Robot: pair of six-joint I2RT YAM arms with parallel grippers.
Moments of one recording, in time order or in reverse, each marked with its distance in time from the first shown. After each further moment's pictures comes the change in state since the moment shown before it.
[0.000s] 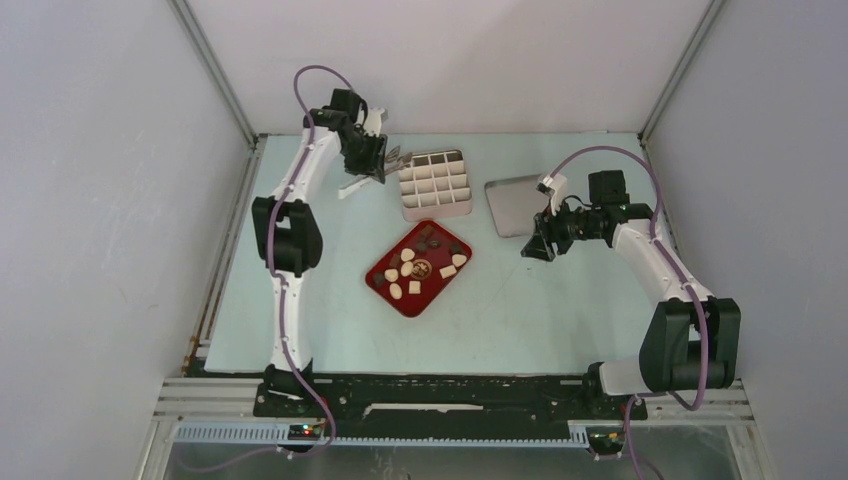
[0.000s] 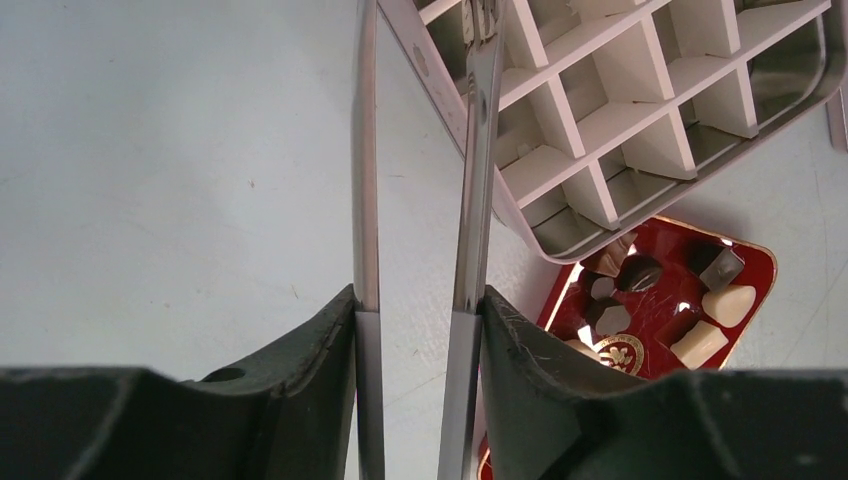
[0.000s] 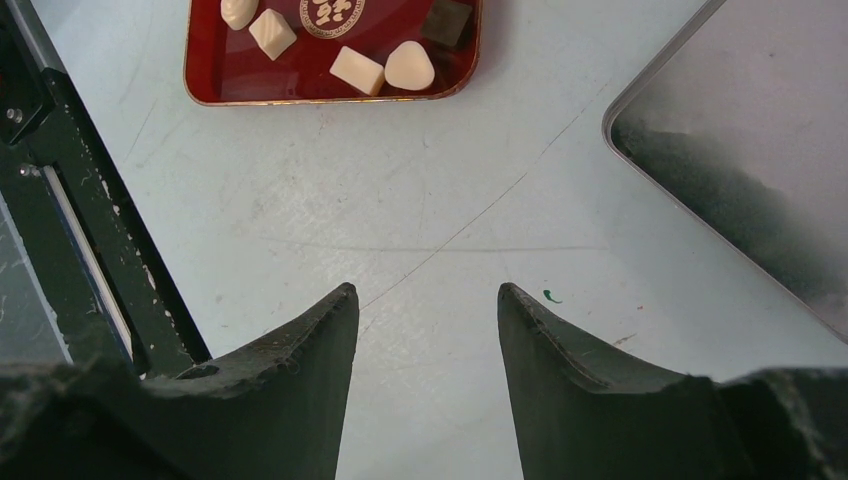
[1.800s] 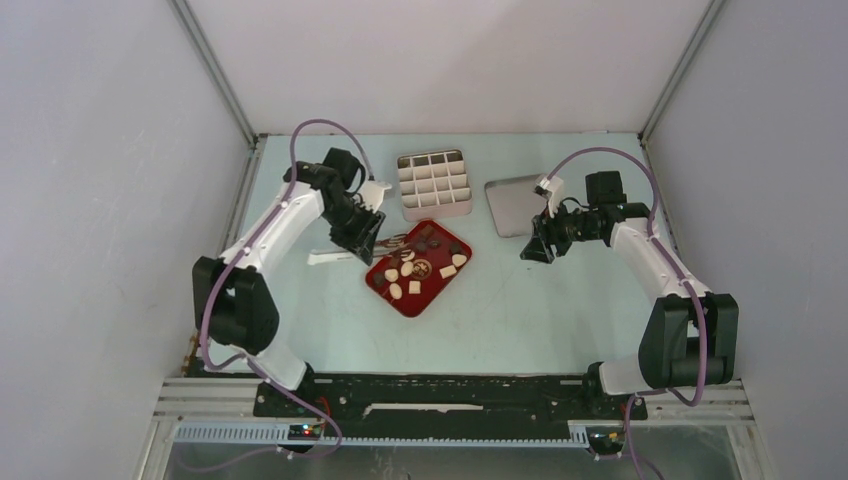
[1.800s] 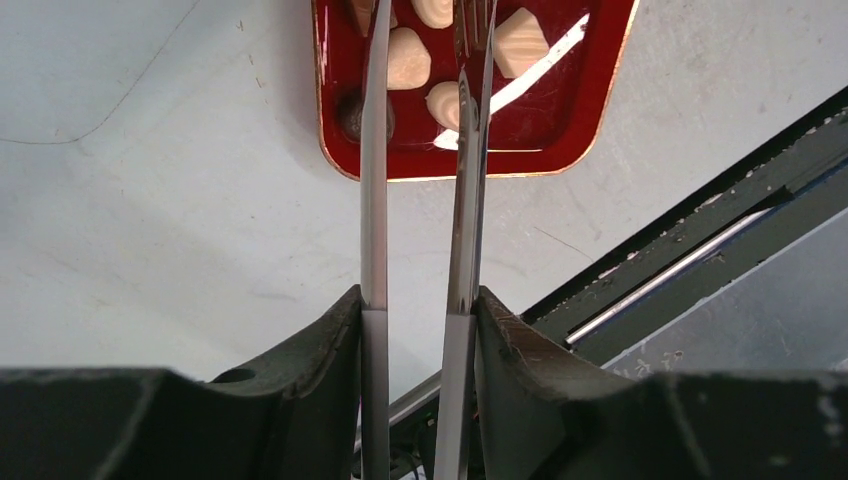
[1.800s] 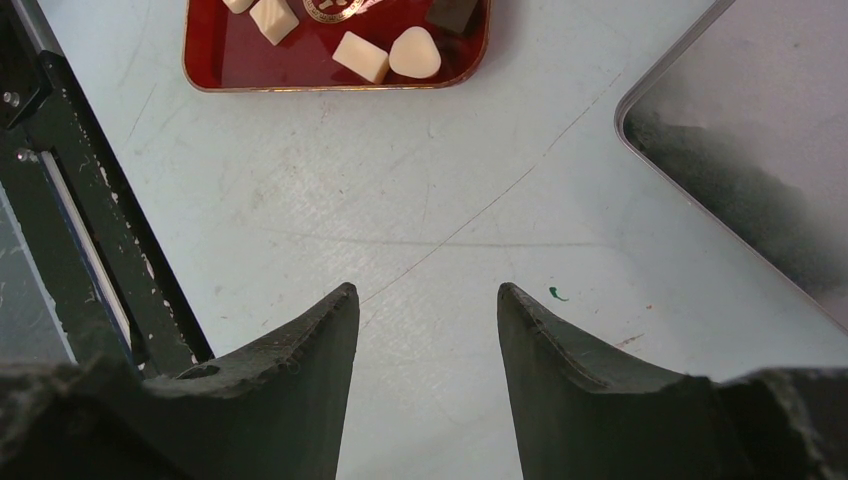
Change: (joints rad) left arm -0.130 -0.704 -0.852 -0.121 0.036 0.179; right arm 0.008 0.018 0.000 -0.017 0.003 -0.024
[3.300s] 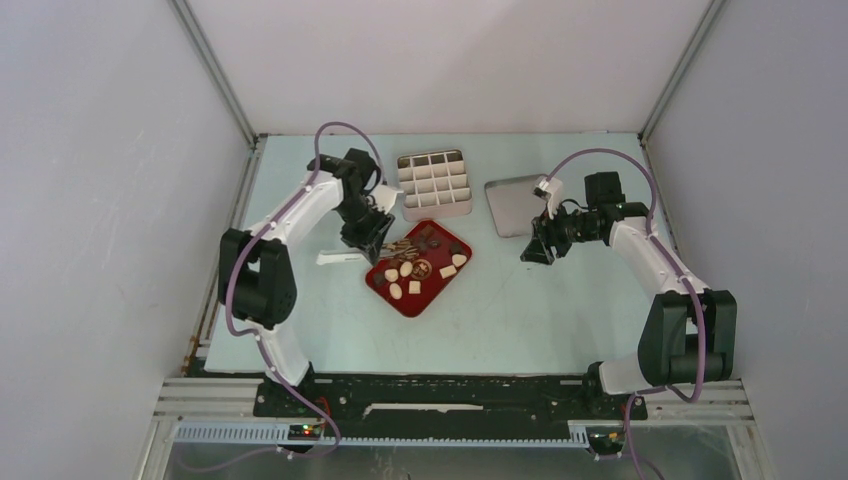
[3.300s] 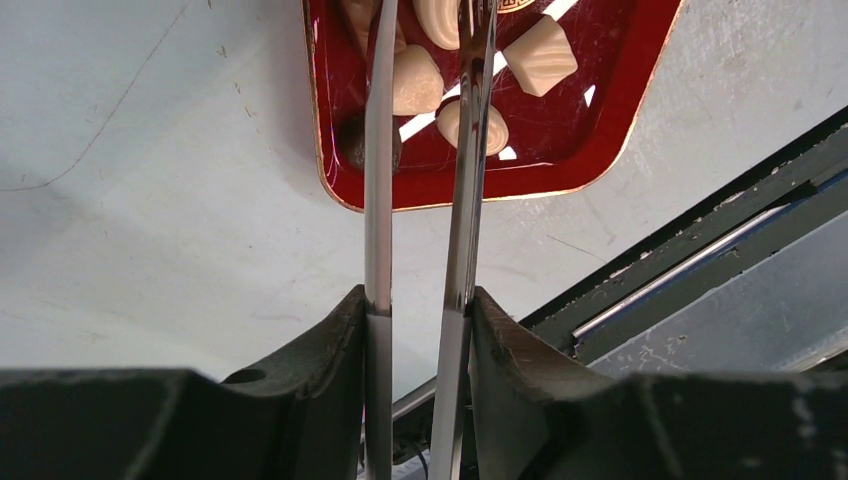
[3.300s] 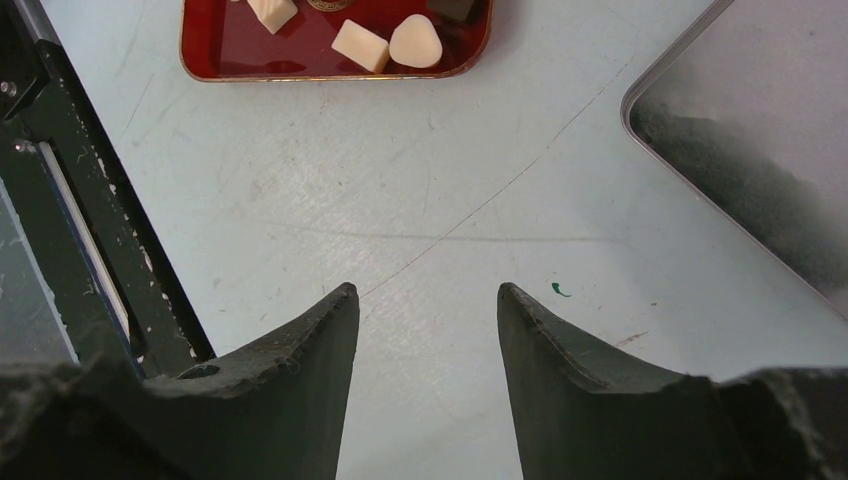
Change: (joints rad) left arm -0.027 0.187 0.089 -0.036 -0.021 0.017; right arm -0.001 0.015 0.000 -0.014 0.000 -0.019
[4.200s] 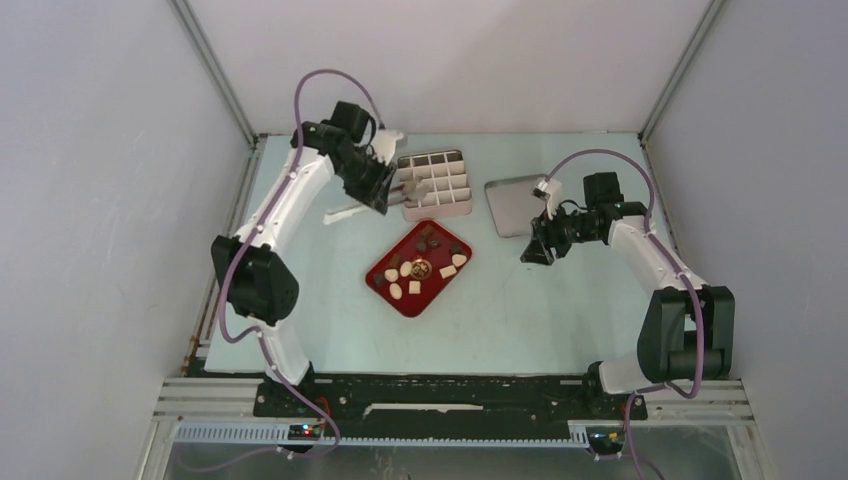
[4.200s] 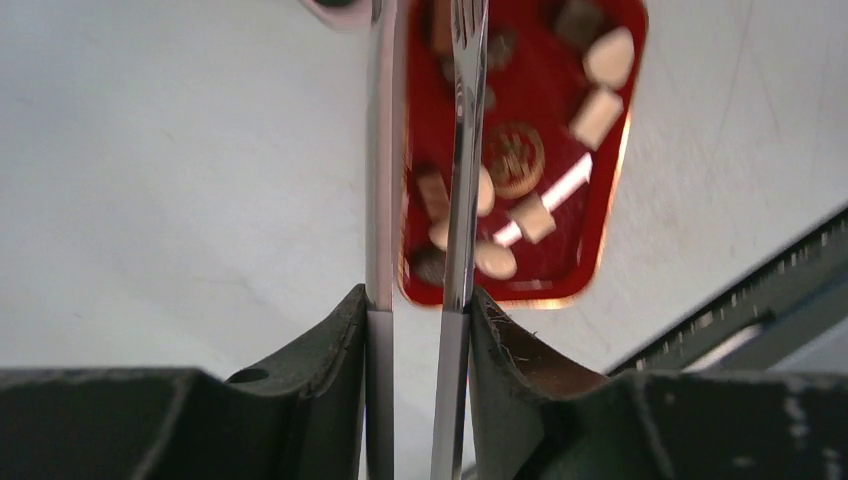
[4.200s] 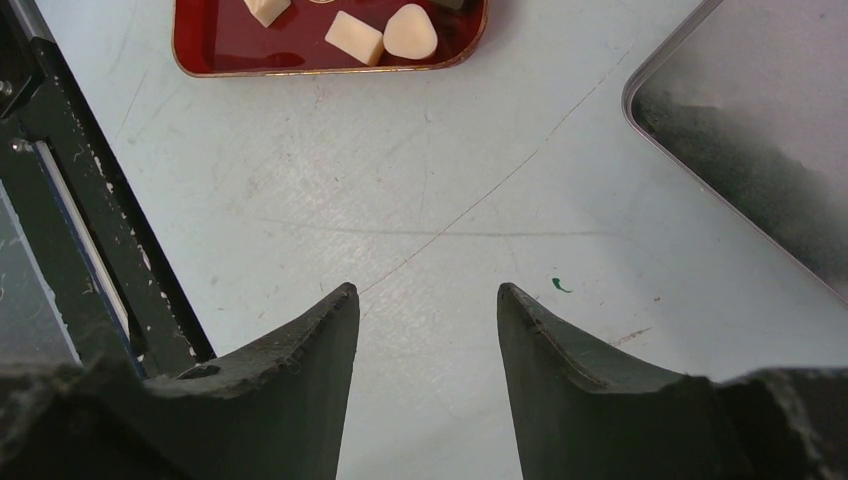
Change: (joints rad) left arm 0.006 0.019 0.311 0.008 0.007 -0.024; right arm 0.000 0.017 0.000 -0.002 0.007 0.000
